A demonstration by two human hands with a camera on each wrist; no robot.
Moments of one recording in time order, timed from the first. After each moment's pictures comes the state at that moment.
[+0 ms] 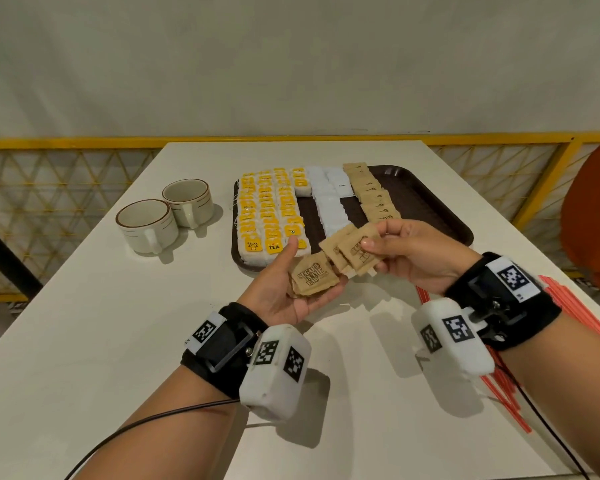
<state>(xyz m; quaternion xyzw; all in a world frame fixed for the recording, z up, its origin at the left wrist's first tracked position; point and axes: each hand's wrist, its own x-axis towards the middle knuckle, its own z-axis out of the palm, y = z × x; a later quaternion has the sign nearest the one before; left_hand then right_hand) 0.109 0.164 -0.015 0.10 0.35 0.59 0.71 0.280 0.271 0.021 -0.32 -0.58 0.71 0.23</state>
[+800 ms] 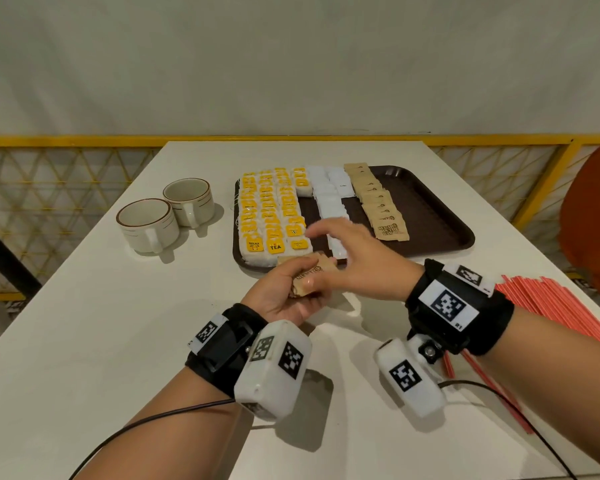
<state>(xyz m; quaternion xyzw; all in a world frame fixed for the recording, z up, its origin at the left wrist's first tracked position) 0.110 0.166 -0.020 0.09 0.38 0.63 0.68 0.234 0.236 0.020 -0.30 -0.90 0.28 0.13</state>
